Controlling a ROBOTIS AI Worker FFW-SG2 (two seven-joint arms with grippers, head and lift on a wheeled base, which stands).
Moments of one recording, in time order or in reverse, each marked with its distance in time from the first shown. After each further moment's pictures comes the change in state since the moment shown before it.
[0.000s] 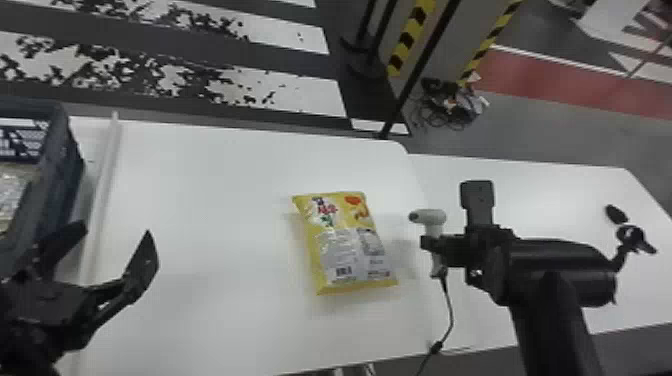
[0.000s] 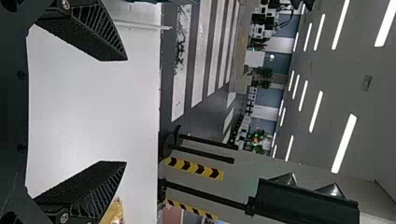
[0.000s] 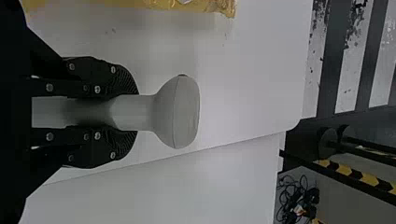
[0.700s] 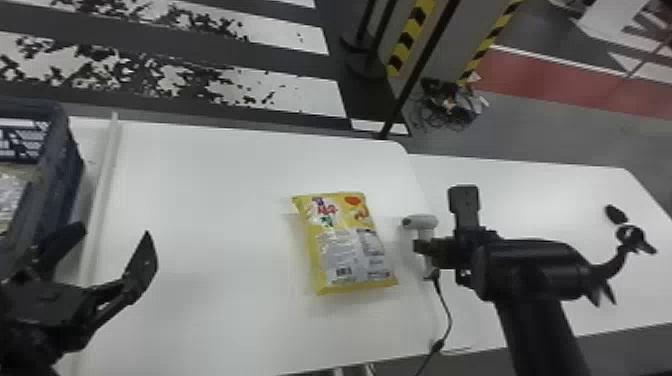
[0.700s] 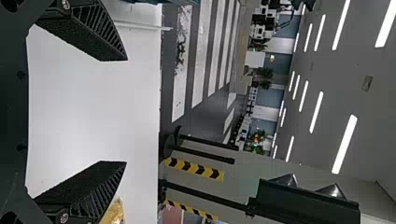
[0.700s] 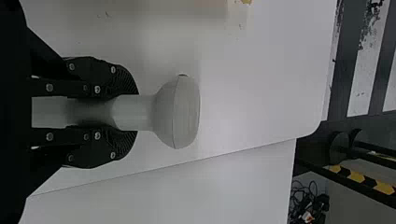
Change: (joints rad) left arm 0.000 0.000 0.002 0.002 0.000 0.000 0.000; right arm -0.066 -0.016 0.050 0.189 0.011 -0.106 0.002
